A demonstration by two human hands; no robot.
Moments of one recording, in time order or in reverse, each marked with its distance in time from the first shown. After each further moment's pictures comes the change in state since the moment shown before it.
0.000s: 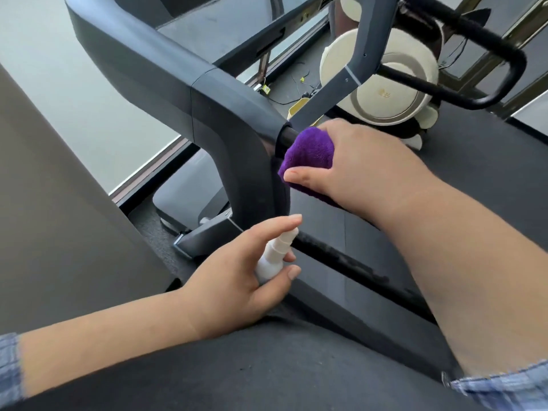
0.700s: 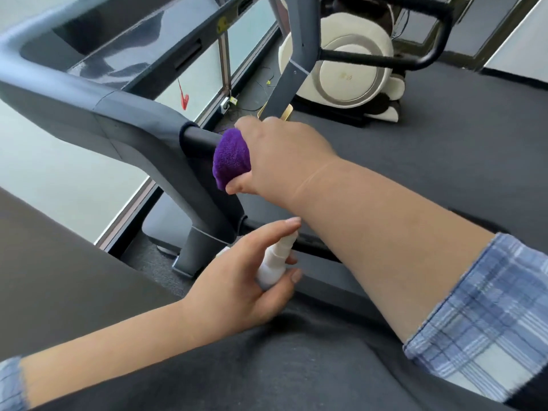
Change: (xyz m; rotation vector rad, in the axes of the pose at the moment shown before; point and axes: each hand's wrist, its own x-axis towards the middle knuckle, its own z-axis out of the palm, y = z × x) left_hand 0.011 0.050 0.073 0.080 -0.116 0.199; right_hand -0.020 0.039 0.013 -0.049 0.076 -0.106
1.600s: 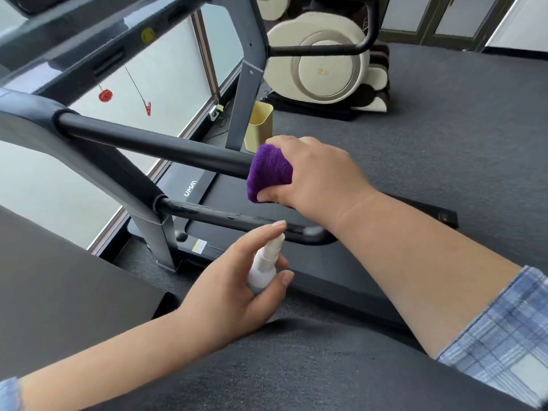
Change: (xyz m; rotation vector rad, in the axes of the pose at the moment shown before) left_hand 0.002 0.123 0.206 0.087 -0.038 -0.088; right_hand -0.200 0.223 0.021 0.328 0.140 0.079
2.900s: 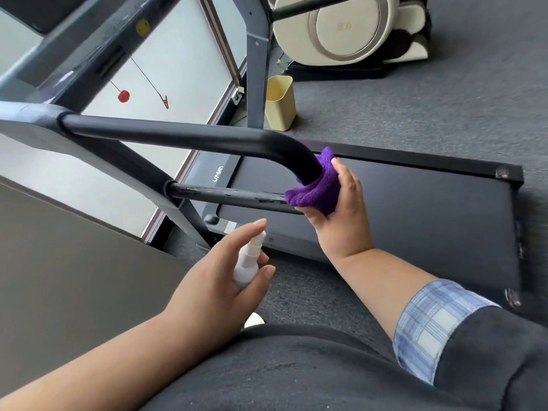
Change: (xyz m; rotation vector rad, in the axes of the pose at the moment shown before) left_hand -0.026 0.031 0.031 0.396 -0.097 -0.243; right_hand -0.083 0.098 0.147 0.689 0.601 0.070
